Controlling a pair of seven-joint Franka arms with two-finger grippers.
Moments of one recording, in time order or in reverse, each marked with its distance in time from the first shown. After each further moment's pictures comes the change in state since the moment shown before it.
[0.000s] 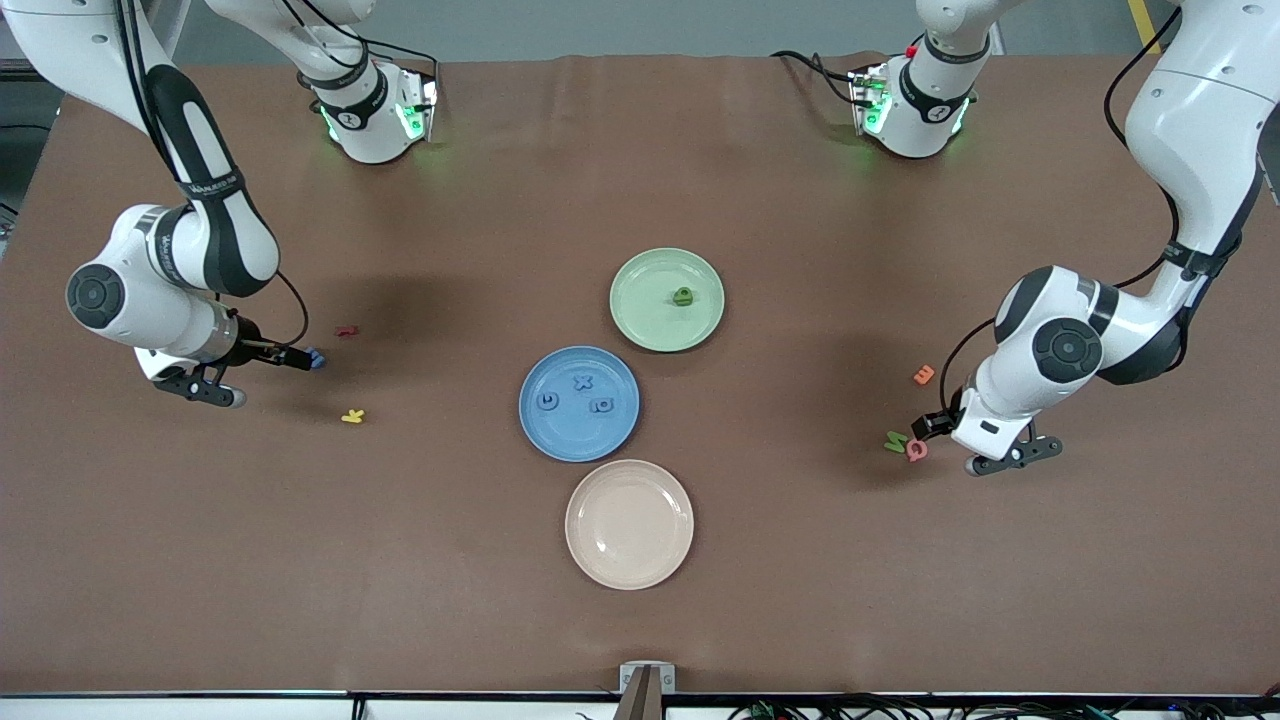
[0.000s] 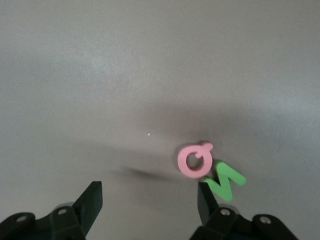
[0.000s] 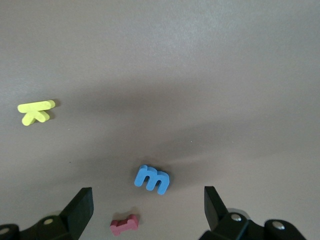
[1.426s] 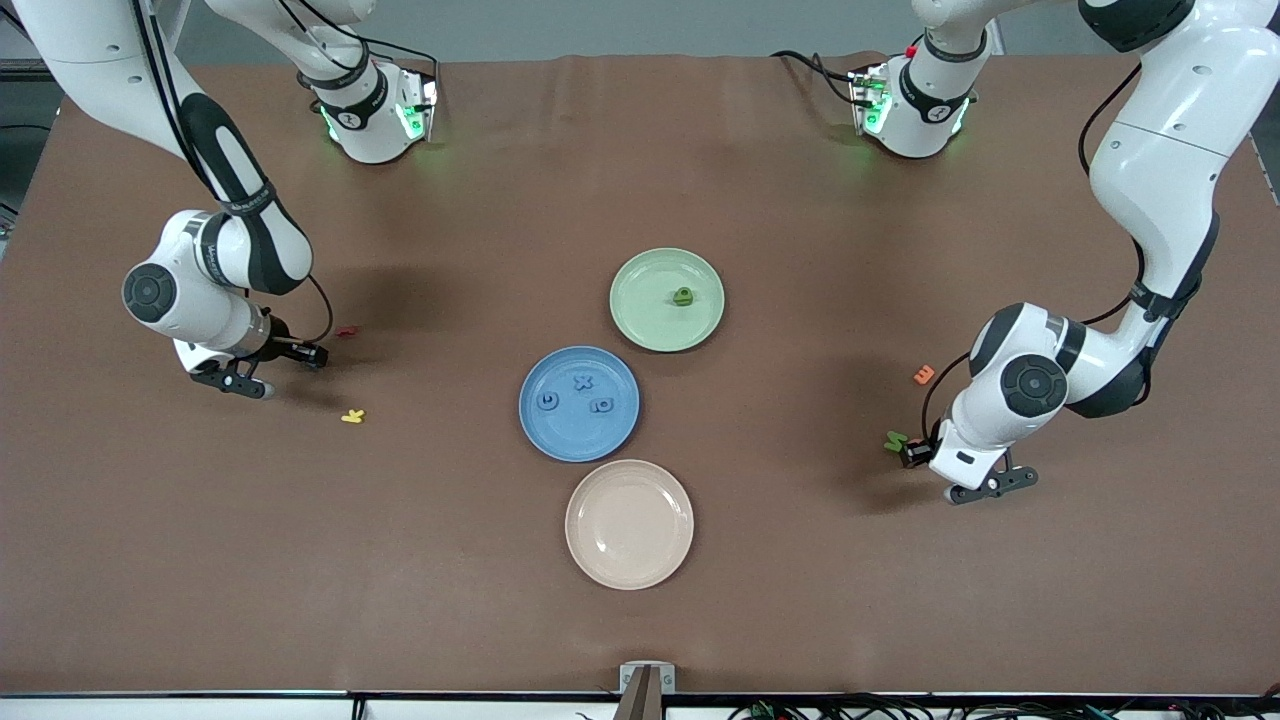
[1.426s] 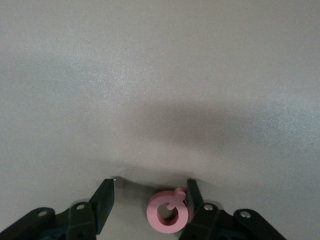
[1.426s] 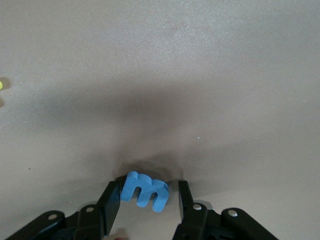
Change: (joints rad) left arm -0.181 0.101 0.145 0.142 0.000 0.021 0.000; right arm 0.000 0.071 0.008 -0.087 0.000 0.169 0.008
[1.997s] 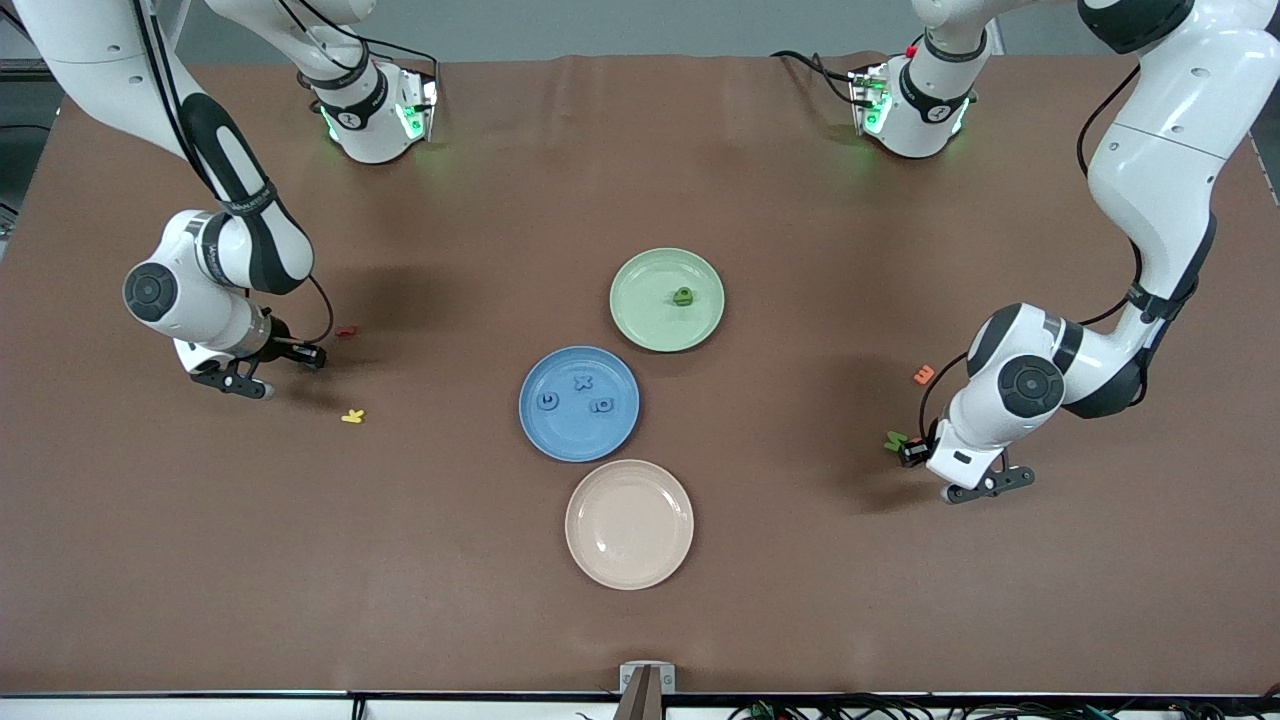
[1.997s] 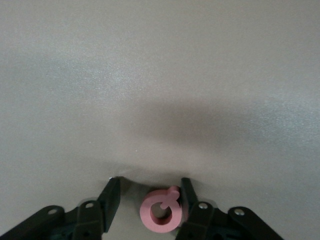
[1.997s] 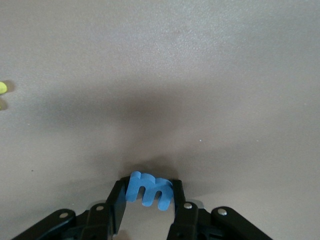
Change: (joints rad) left arm -0.002 0.003 -0.005 0.000 0.000 0.000 0.000; right arm 0.000 0.000 0.002 -0.001 0.000 0.011 0.000
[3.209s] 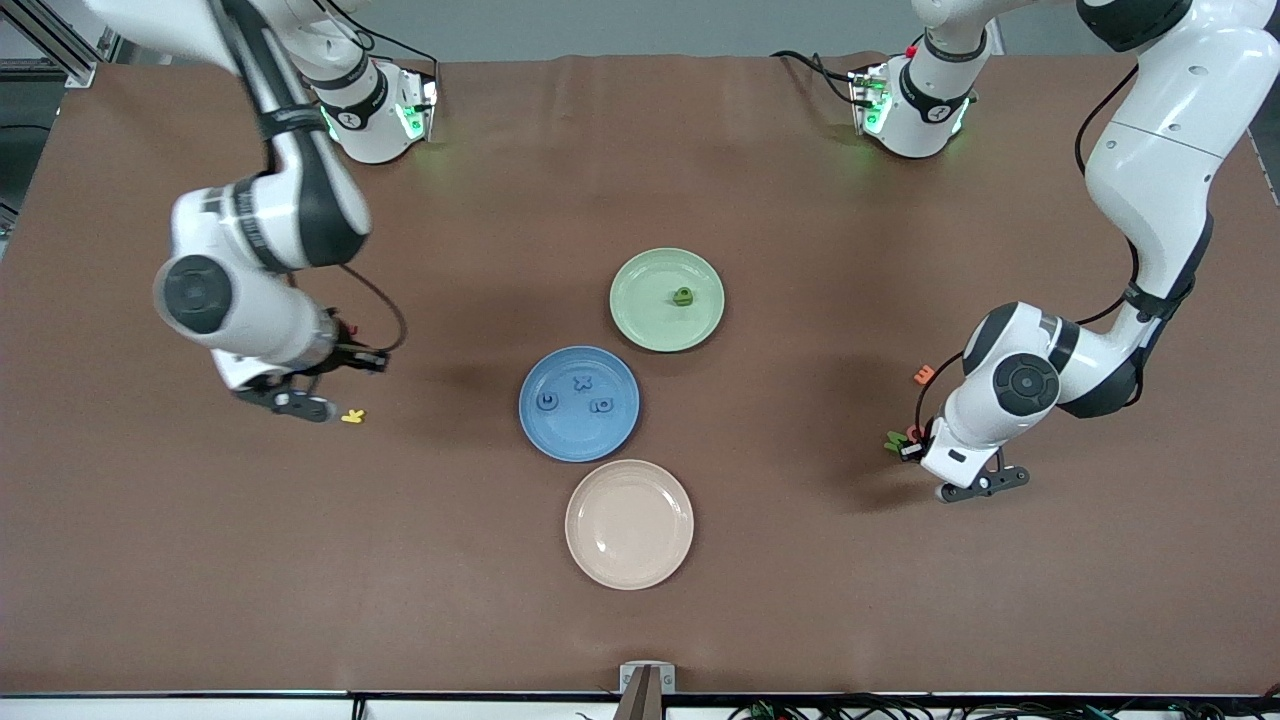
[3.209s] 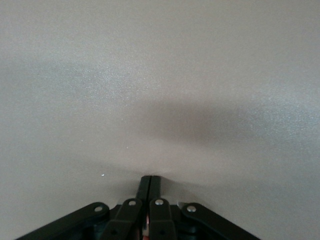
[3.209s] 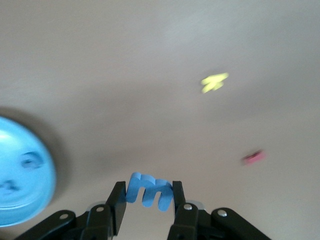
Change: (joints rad) left arm -0.004 -0.003 -0.006 -0.002 0.000 -0.003 0.019; right arm 0.411 -0.065 0.027 0.468 -0.005 -0.577 0.529
